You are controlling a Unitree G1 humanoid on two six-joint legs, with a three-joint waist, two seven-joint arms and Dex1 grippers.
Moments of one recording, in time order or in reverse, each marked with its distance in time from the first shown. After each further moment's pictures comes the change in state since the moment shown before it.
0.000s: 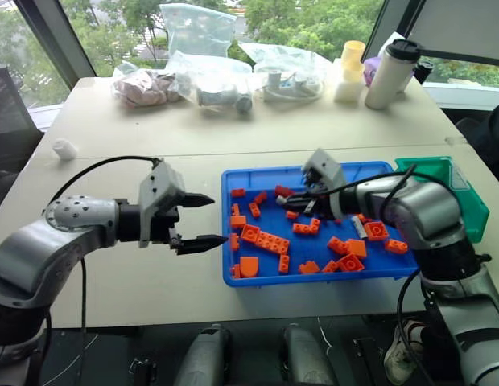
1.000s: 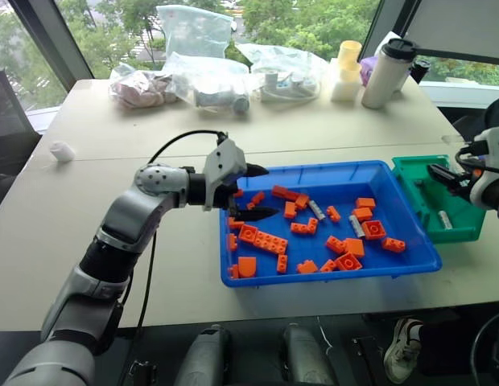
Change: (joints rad) left arm -0.271 -0.289 -0.266 0.382 0.337 -0.336 -0.130; right arm 0.345 -0.237 -0.419 0.189 -0.191 -0.340 -0.235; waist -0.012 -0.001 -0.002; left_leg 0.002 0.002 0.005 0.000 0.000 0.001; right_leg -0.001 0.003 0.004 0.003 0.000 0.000
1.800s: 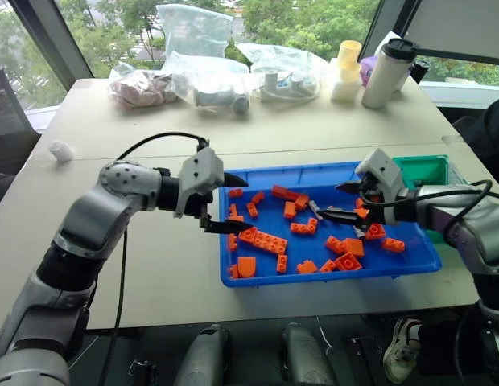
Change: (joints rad) left arm 0.046 0.193 0.045 -0.131 -0.040 0.090 -0.116; right arm -0.098 0.058 0.457 -0.220 0.165 0.099 0.288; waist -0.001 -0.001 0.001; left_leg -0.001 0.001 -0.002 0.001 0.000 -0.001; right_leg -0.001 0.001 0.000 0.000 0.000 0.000
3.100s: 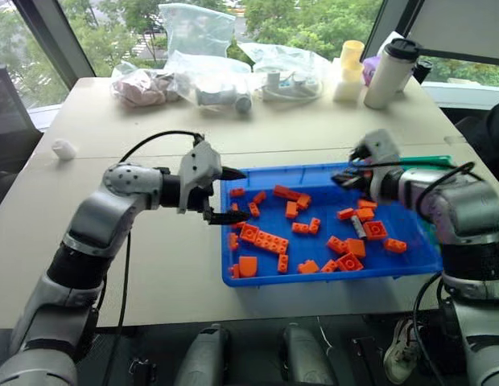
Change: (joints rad) left arm -0.030 -0.114 0.038 0.114 0.005 -0.061 0.052; right arm -0.202 0.096 -0.227 0.099 -0.100 0.222 -0.275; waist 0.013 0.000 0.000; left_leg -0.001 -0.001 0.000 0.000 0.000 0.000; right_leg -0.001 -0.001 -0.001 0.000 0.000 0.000
